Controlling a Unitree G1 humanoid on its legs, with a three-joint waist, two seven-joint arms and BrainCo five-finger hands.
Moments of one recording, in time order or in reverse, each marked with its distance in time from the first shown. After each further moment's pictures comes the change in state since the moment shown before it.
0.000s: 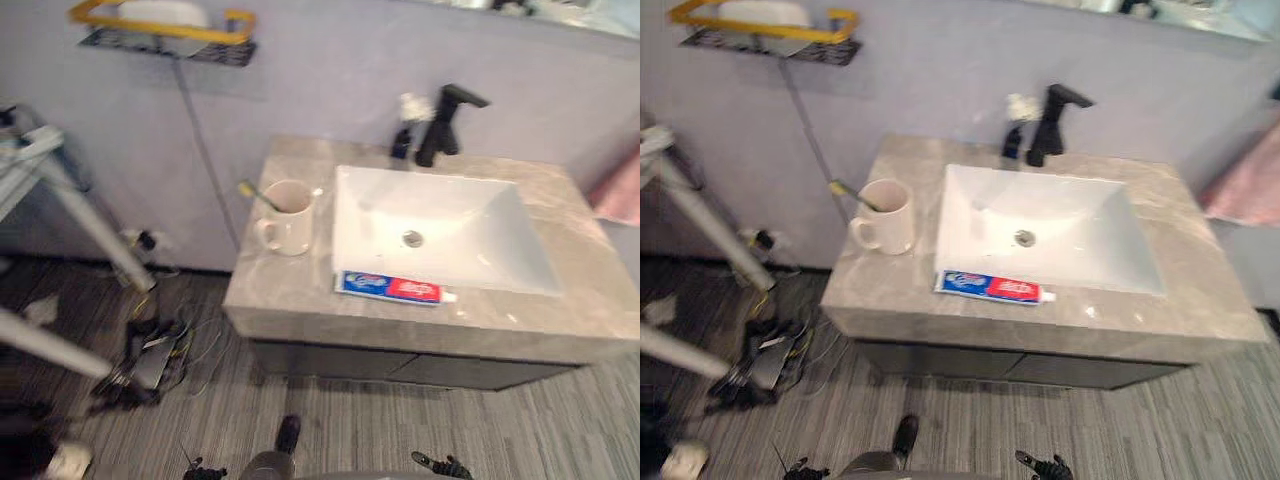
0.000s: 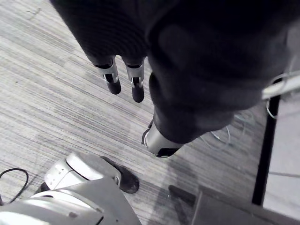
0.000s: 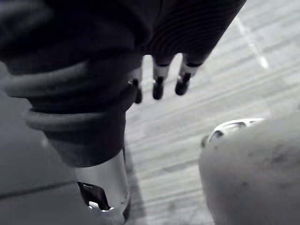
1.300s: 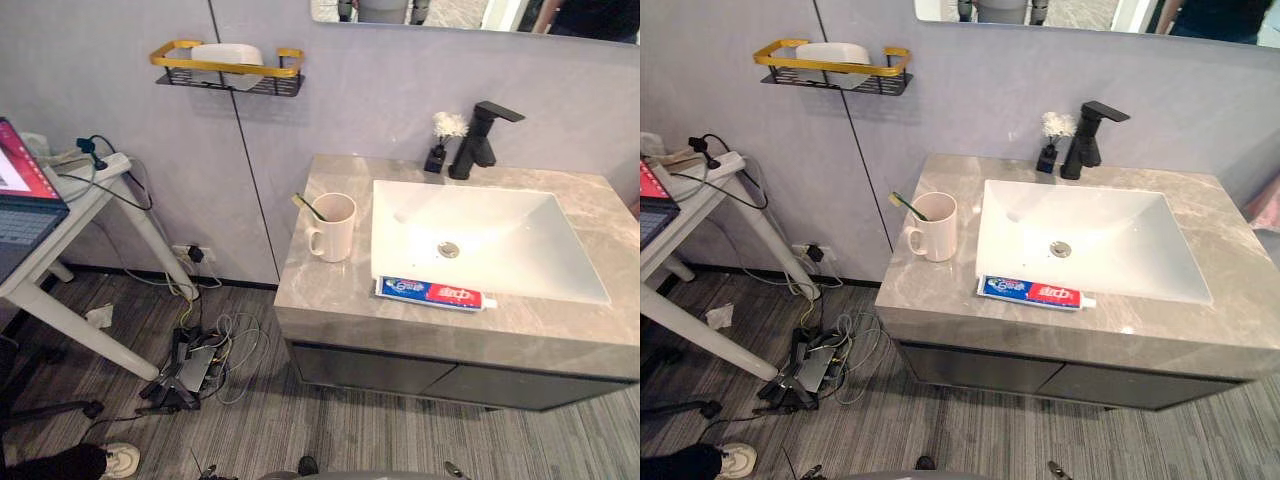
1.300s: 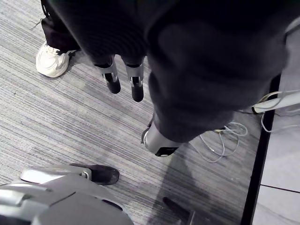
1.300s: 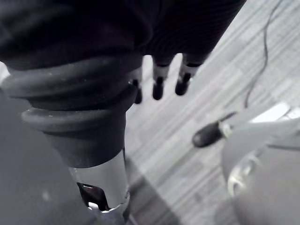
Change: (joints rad) left arm 0.031 0.010 -0.086 0.073 -0.037 -0.018 -0.039; right arm 0.010 -0.097 -0.425 0.098 0.206 -0.012 -0.019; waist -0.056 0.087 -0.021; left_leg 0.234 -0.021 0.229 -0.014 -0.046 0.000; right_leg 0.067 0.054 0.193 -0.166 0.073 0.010
